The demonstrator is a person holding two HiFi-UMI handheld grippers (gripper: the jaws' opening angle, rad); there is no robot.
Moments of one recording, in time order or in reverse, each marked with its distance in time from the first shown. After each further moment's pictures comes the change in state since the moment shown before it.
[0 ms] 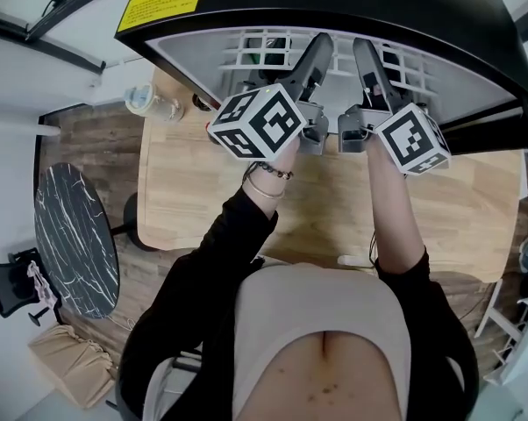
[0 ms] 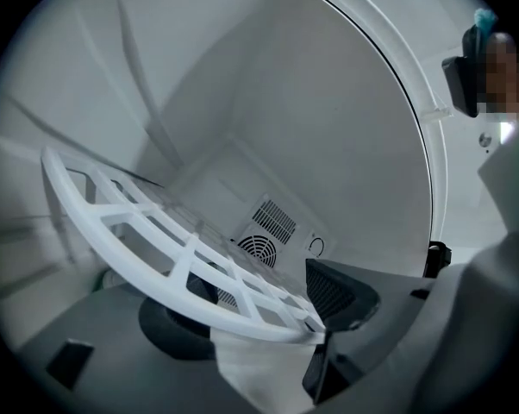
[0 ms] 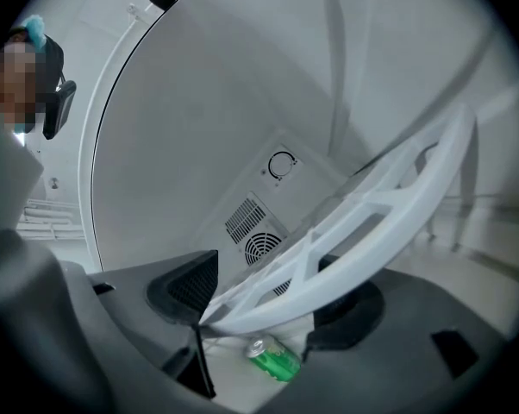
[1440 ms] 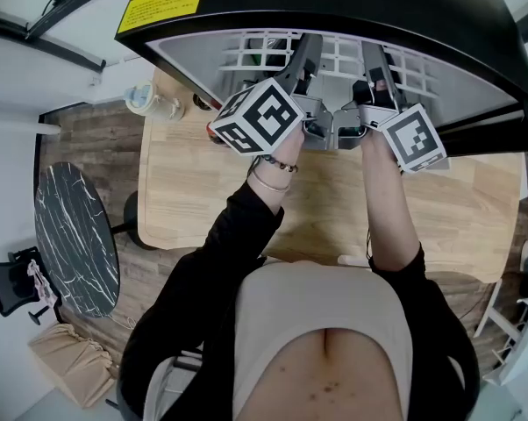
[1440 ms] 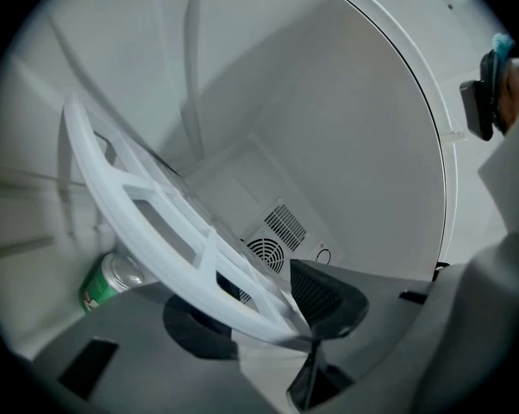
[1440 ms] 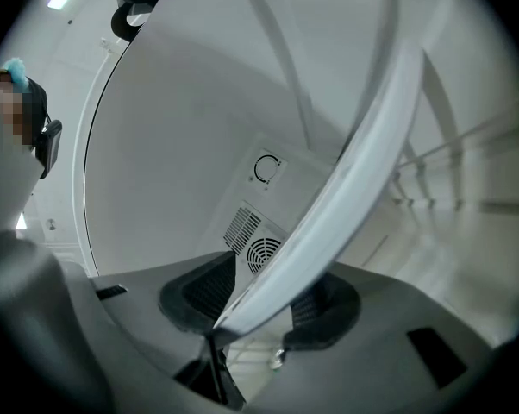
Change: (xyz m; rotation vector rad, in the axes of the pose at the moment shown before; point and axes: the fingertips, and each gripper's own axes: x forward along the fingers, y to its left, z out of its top) left arm 0.005 0.015 0.000 -0.126 -0.046 0.017; right arm 0.004 -0.004 0.001 0.189 -0.078 0.017
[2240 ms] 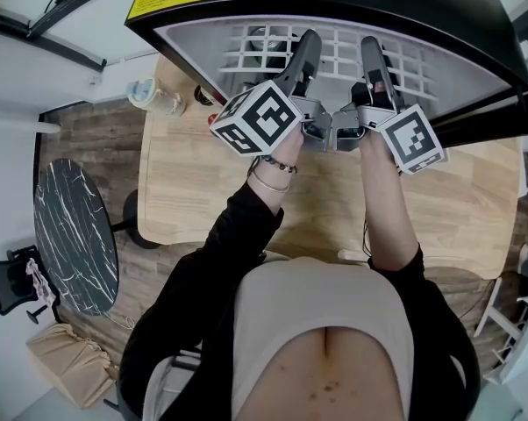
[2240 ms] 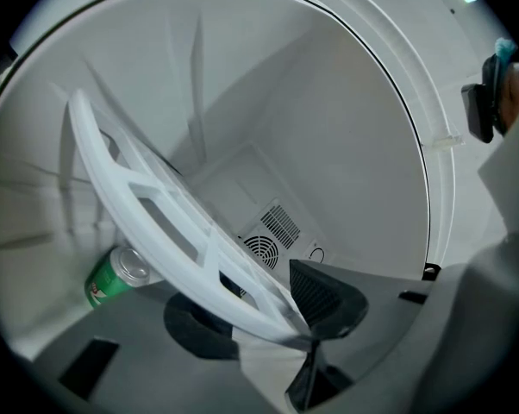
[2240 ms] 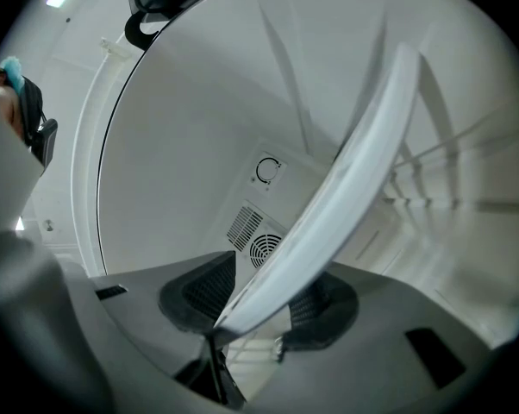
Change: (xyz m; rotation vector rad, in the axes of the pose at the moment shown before) left arm -0.014 -0.006 -0.001 -0.018 -0.003 -0.006; right arm -0.013 0.006 -0.002 0.007 0.005 -0.021
